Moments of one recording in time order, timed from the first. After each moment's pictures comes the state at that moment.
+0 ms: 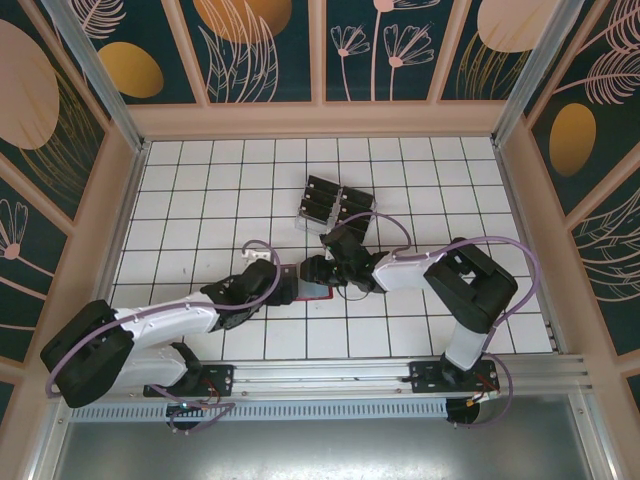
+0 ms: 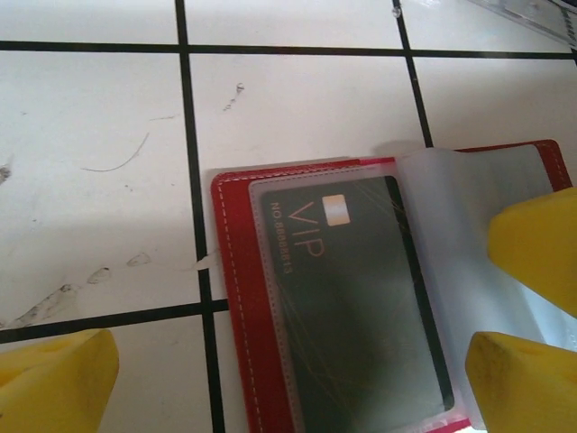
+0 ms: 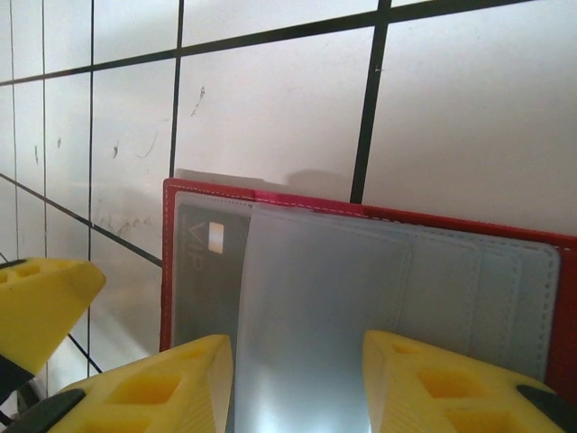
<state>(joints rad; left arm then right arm) -0.85 1.24 0.44 -0.08 -0.27 -0.71 0.85 1.75 0.78 0.19 -0.26 0.89</state>
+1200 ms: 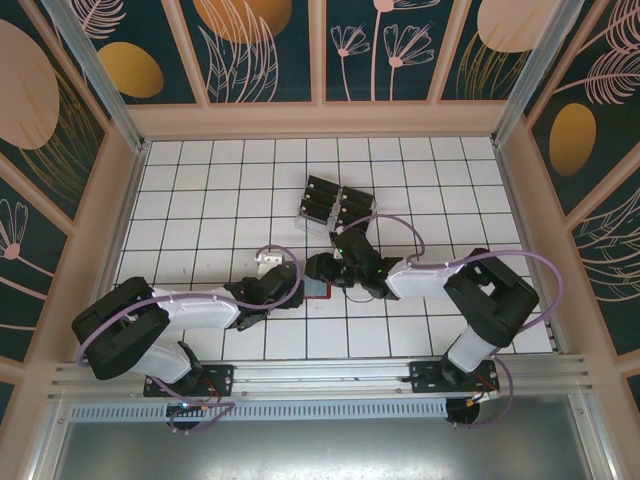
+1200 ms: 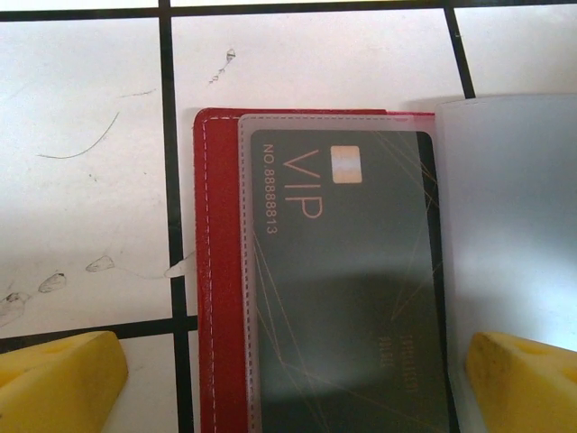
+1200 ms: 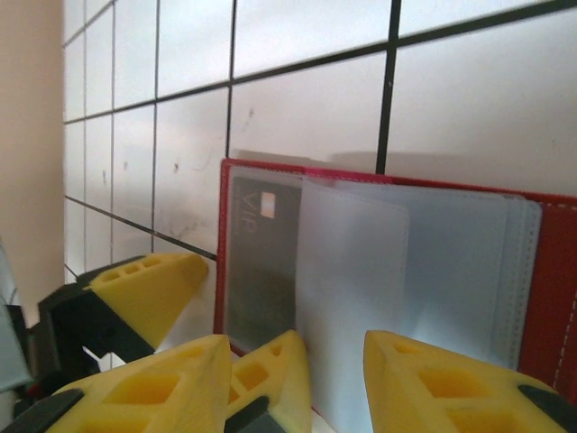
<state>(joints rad) -0.92 1.45 0.48 -0.03 -0.40 -0.75 0.84 1.61 0.68 0.26 -0.26 0.97</state>
